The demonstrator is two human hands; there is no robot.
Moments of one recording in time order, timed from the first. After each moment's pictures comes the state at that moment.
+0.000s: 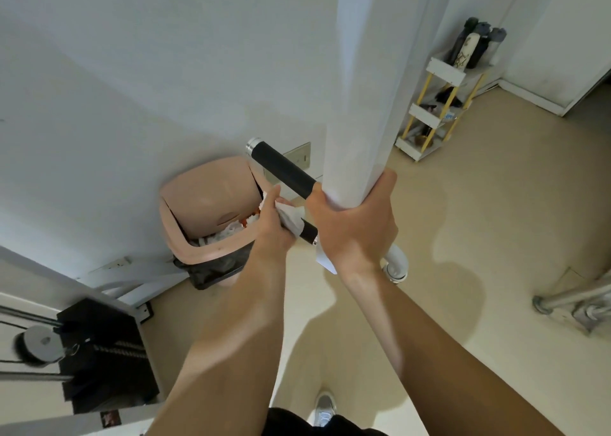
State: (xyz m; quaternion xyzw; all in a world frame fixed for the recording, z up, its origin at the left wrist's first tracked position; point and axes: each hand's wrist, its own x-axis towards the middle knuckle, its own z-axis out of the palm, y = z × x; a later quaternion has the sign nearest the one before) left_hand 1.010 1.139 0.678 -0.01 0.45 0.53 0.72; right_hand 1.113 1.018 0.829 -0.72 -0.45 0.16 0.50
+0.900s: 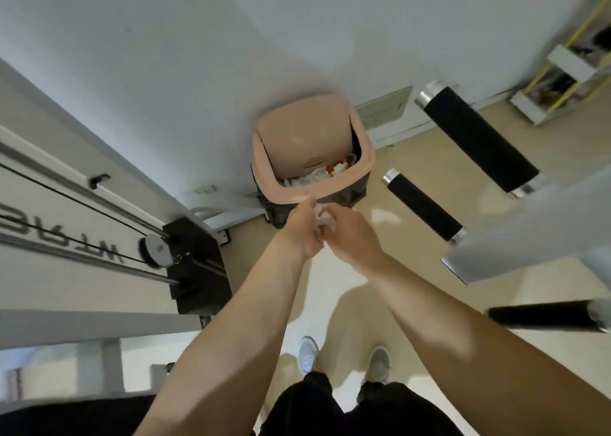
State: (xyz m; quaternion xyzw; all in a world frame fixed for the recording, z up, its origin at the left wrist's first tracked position) left_hand 0.818 1.051 0.625 -0.04 0.57 0.44 0.69; right_hand 0.930 1.042 0.644 -0.58 -0.74 0.33 0.11
